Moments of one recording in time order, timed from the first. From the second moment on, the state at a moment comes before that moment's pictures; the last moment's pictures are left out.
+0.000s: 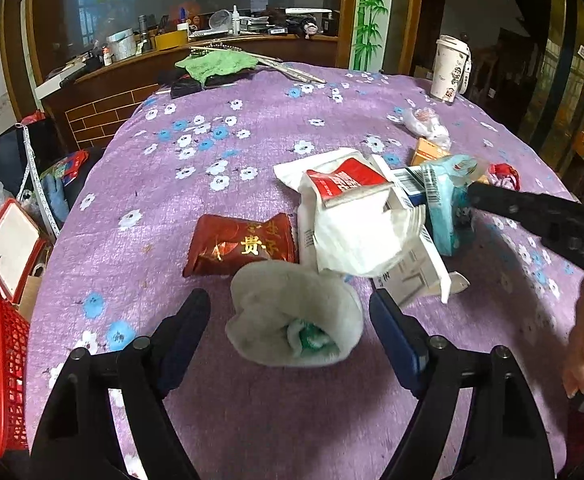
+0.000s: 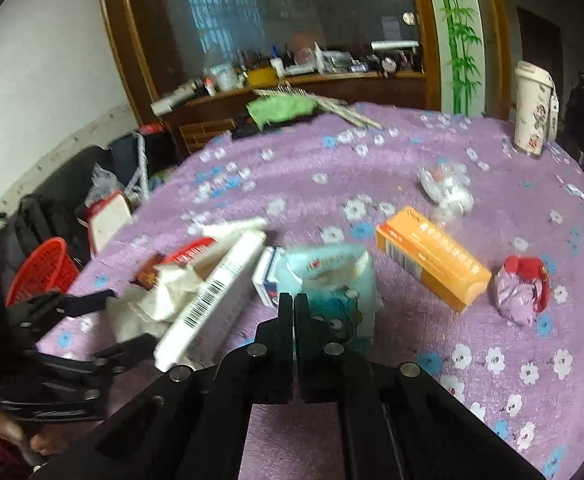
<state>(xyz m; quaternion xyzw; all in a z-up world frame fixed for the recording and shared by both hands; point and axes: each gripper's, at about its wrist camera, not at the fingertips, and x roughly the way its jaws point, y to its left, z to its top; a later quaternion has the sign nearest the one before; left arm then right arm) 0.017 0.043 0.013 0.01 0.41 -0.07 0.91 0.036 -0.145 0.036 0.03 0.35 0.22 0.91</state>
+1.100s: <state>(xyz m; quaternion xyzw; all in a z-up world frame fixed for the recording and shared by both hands) -0.016 0.047 0.050 0.01 0.25 -0.06 0.96 0.044 -0.141 0.029 -0.02 0.34 0.12 0.93</state>
